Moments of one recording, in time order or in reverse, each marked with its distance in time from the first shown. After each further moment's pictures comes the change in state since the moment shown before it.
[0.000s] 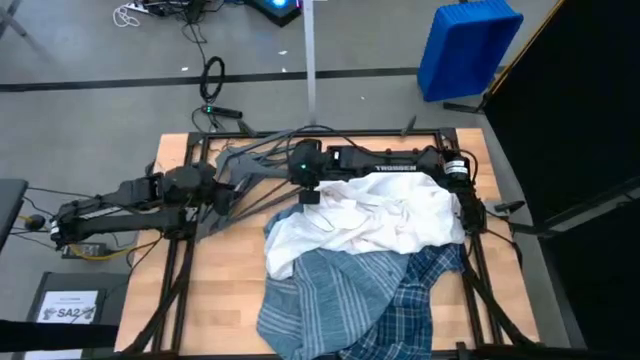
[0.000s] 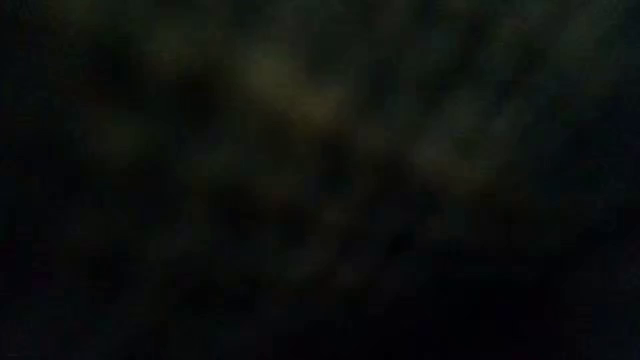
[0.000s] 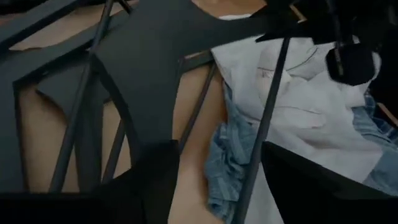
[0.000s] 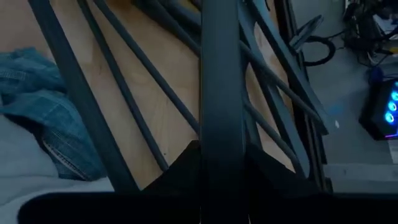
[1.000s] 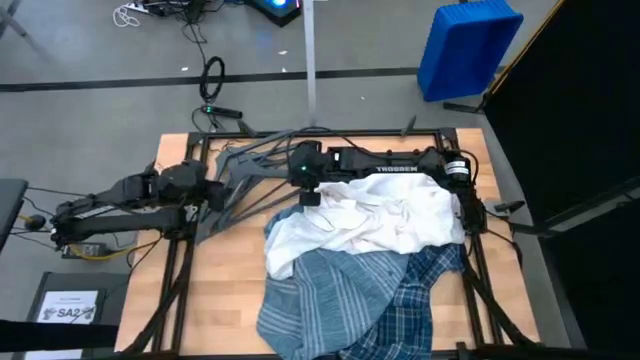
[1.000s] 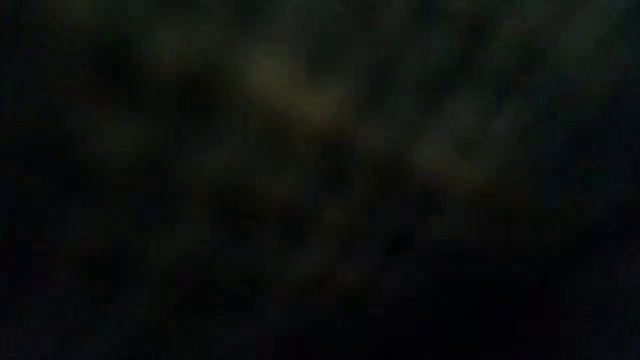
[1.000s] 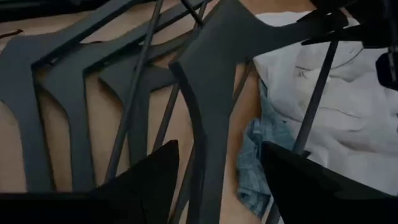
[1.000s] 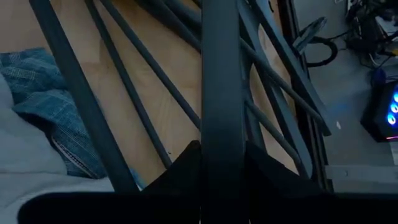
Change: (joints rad) left arm 0.000 -0.001 0.057 -0.168 -0.059 -0.039; right arm 0.005 -0.002 0.000 -0.010 0.000 0.000
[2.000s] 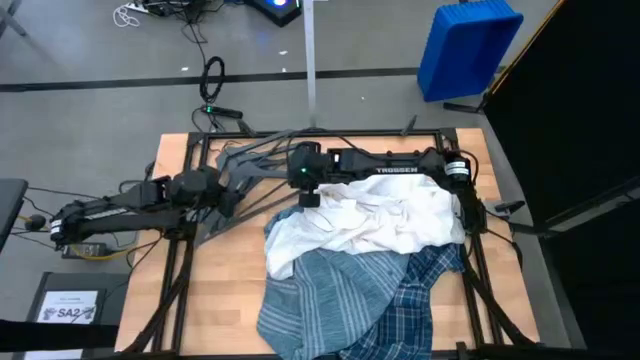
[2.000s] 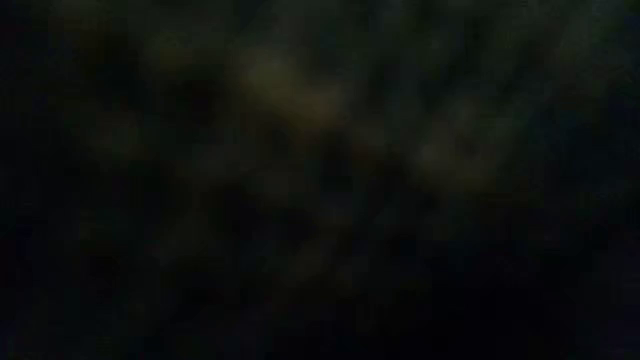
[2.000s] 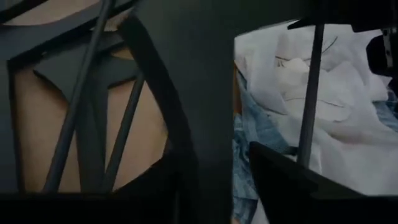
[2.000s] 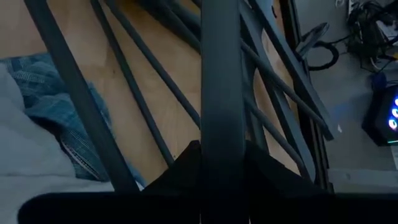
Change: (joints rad) left arm 0.000 0.002 -0.148 0.232 0.063 0.047; right arm 0.006 0.000 0.000 0.007 -0.001 -0.002
